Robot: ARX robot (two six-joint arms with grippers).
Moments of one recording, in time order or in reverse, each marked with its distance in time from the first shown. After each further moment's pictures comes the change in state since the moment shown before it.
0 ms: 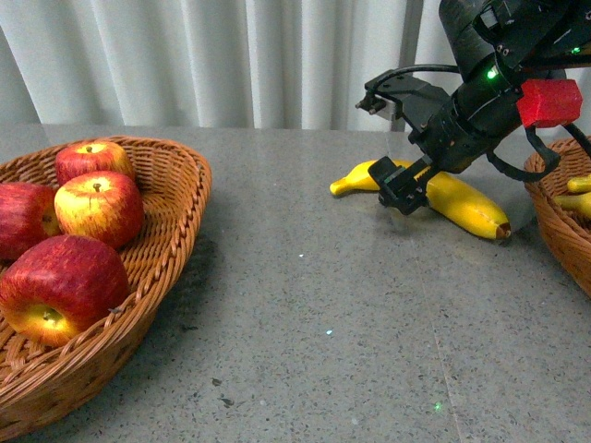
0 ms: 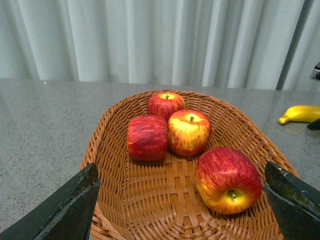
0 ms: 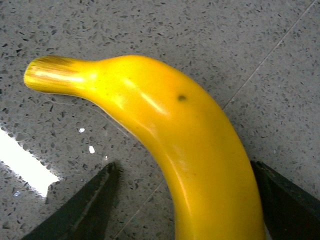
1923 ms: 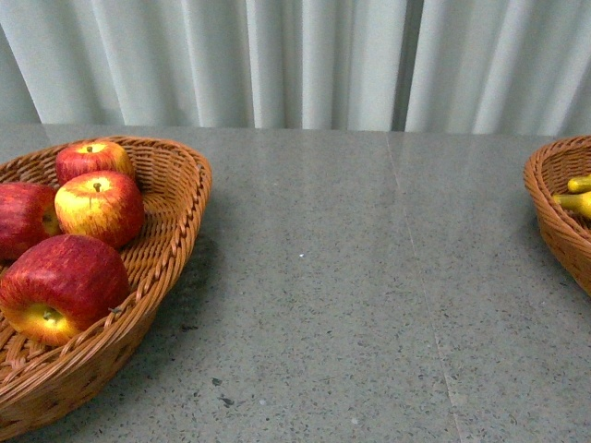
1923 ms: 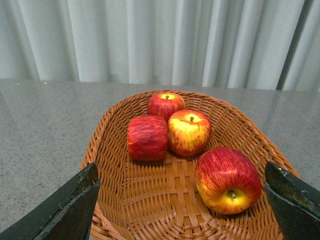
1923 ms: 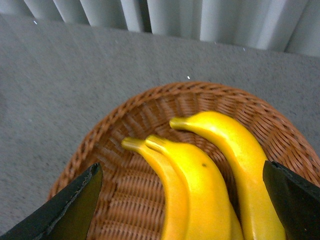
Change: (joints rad) left arm 0.000 0.000 0.000 0.000 0.000 0.000; right arm -0.657 -0.757 -0.763 0.283 -0.583 0.168
